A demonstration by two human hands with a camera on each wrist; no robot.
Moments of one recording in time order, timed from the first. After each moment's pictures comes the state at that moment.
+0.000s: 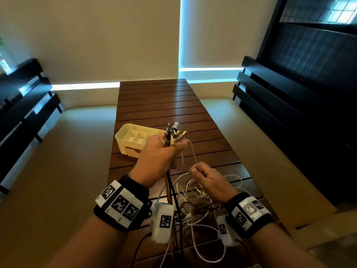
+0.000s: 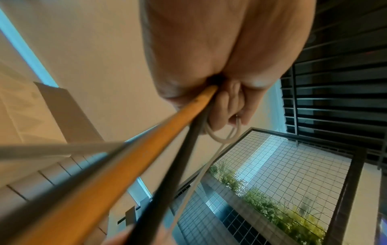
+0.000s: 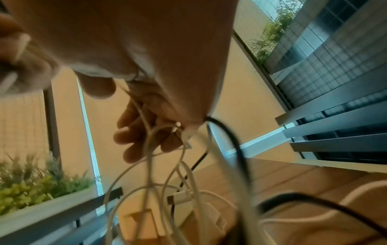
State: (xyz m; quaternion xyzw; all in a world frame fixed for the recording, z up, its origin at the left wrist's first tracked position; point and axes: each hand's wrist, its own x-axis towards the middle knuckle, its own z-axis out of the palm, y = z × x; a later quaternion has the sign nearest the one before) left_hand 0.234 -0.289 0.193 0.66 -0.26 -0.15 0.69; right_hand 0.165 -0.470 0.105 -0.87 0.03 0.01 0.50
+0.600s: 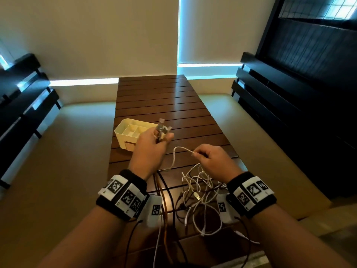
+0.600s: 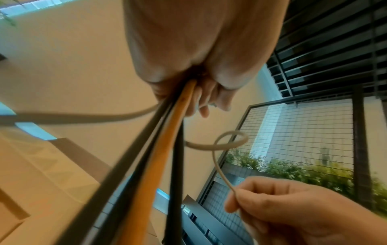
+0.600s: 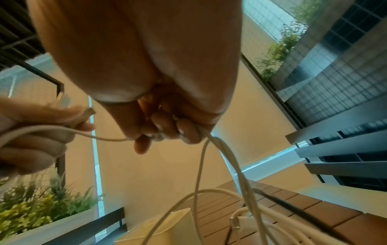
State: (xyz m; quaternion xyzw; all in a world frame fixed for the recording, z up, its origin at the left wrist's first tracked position) left_hand 0.239 -0.285 0.181 0.83 -0.19 0.01 0.53; right_hand 0.173 -0.476 0.144 -0.92 0.05 -0.08 0.38
